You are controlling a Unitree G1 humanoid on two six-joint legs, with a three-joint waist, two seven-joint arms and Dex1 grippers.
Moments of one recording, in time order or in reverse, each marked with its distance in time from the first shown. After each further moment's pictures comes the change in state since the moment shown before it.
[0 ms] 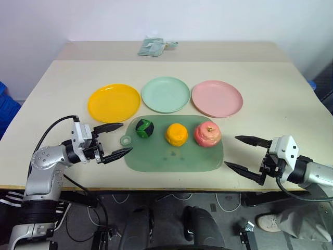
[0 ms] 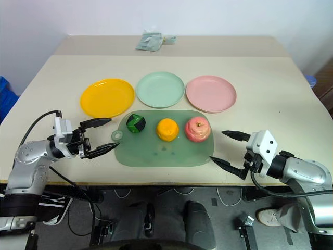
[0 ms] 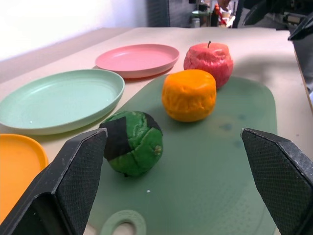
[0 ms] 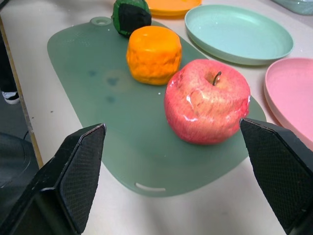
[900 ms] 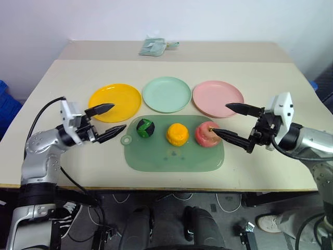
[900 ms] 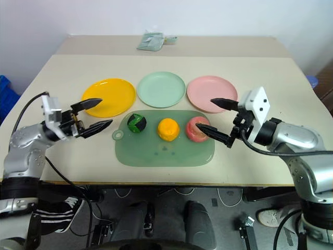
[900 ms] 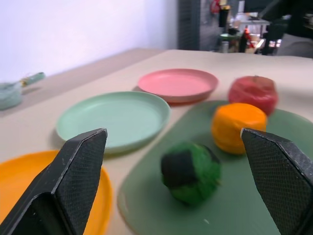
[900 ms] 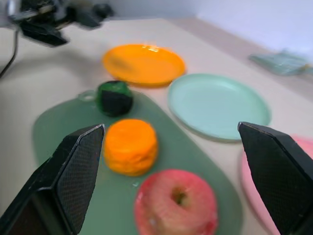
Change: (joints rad) left arm -0.210 0.014 0.022 0.135 -0.029 0.103 0.046; right arm -0.425 -0.061 0.081 -0.099 0.215 0.425 -0.198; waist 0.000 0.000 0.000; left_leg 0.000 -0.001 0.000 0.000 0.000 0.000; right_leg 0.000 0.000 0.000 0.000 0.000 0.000
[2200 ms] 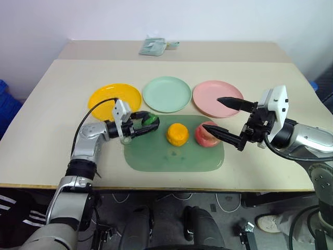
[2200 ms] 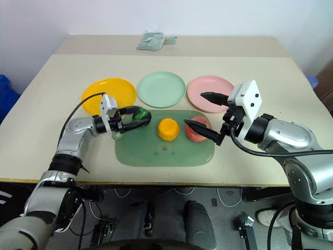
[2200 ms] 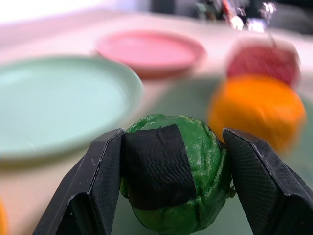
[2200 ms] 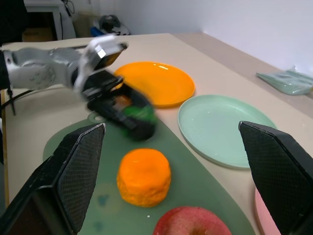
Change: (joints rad) left arm -0.319 -0.245 -0.169 0.387 0.224 -0.058 0.082; right arm -0.021 0.061 0.019 -0.110 0.027 0.024 -0.111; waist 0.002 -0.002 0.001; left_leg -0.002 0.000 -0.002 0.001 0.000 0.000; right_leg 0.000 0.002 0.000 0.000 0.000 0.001
